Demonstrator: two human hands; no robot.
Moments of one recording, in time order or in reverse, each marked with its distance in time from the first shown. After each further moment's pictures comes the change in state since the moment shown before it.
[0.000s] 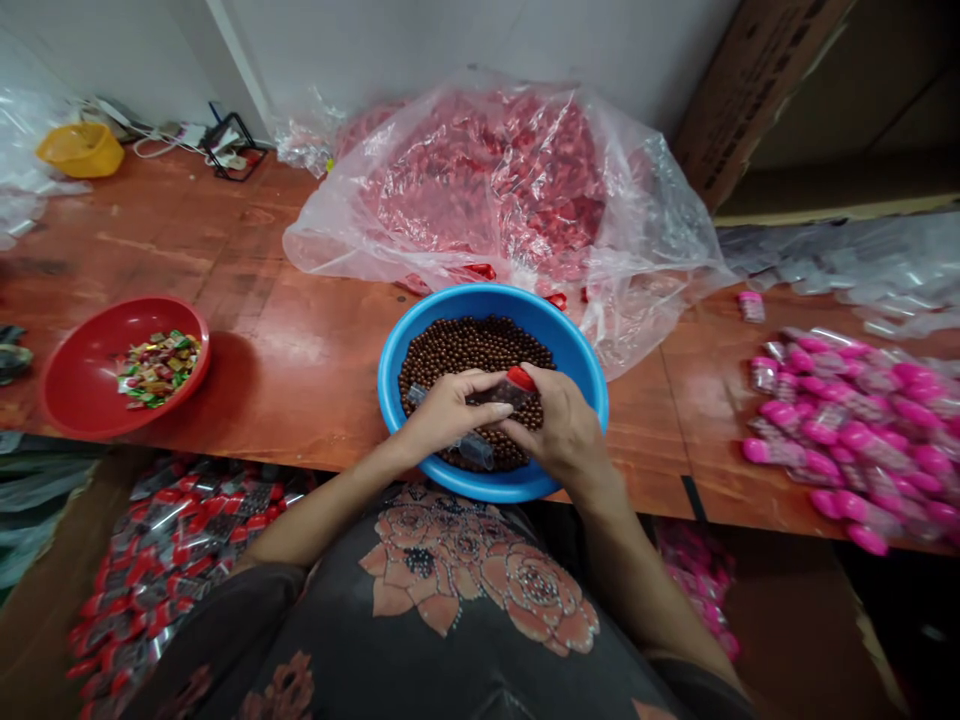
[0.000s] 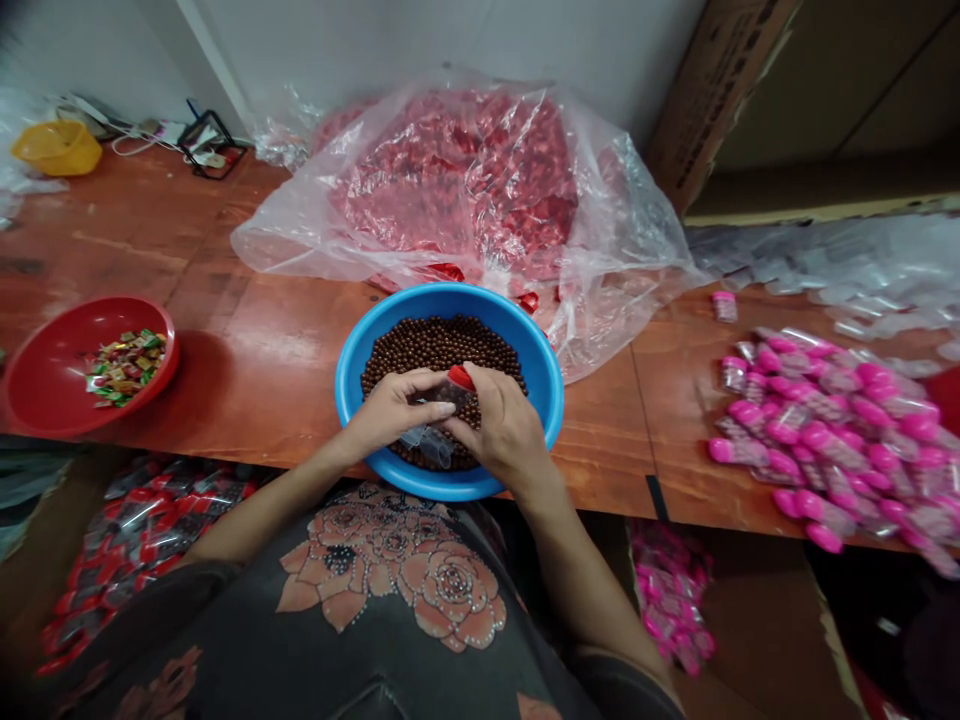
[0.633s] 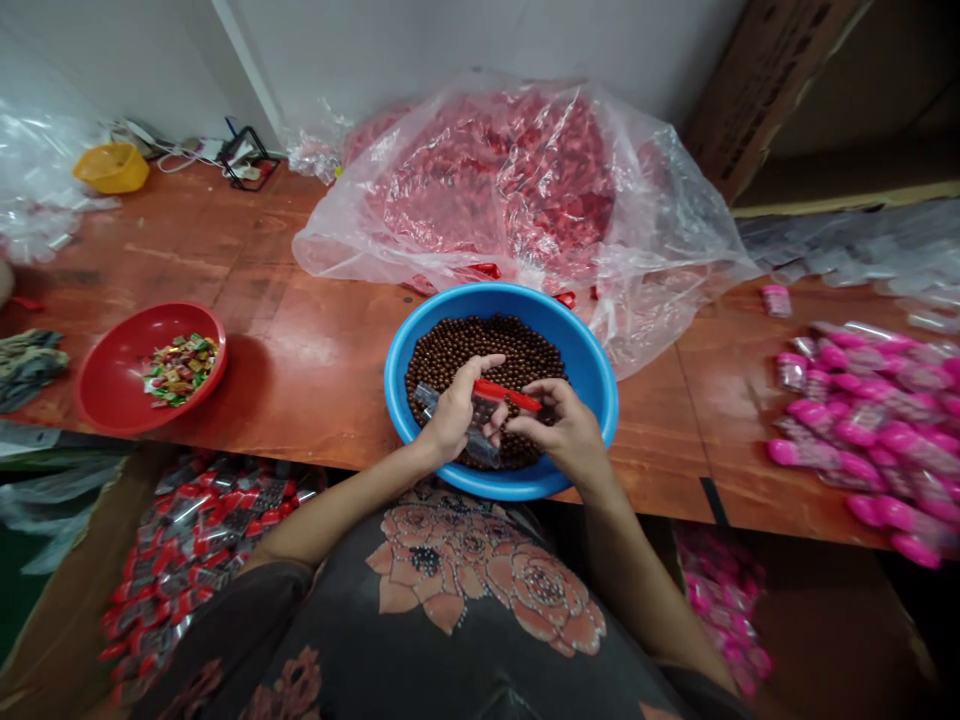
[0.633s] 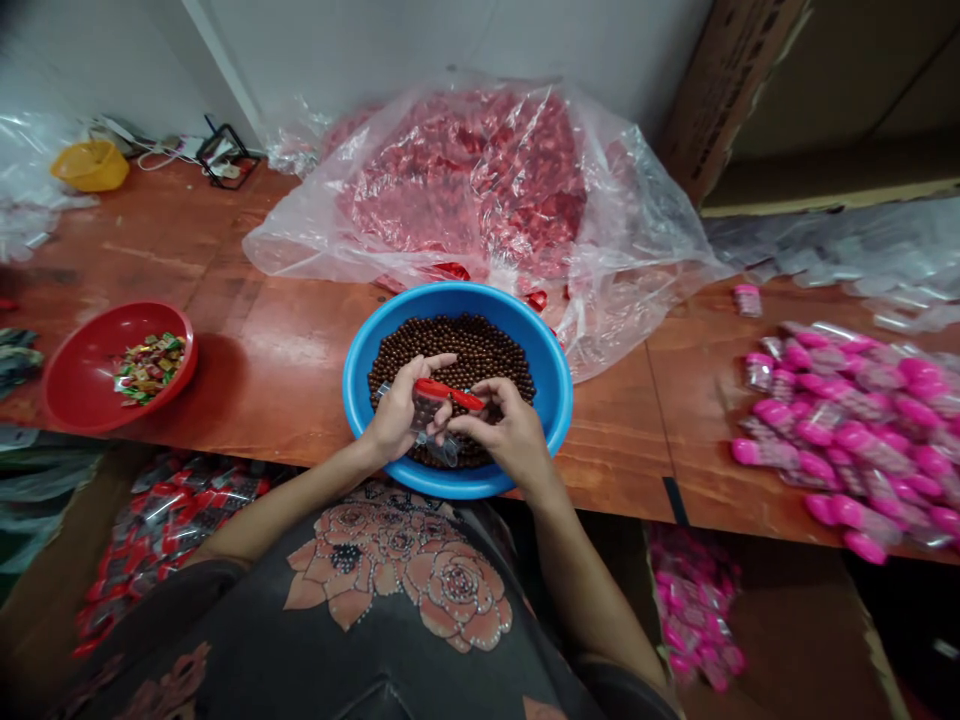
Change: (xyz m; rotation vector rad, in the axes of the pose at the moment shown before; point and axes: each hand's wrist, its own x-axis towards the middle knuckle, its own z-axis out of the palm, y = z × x) left_hand -0.004 0.000 0.027 -0.590 0.129 -0.279; right_hand -0.012 -0.005 0.010 0.537 -0.085 0.667
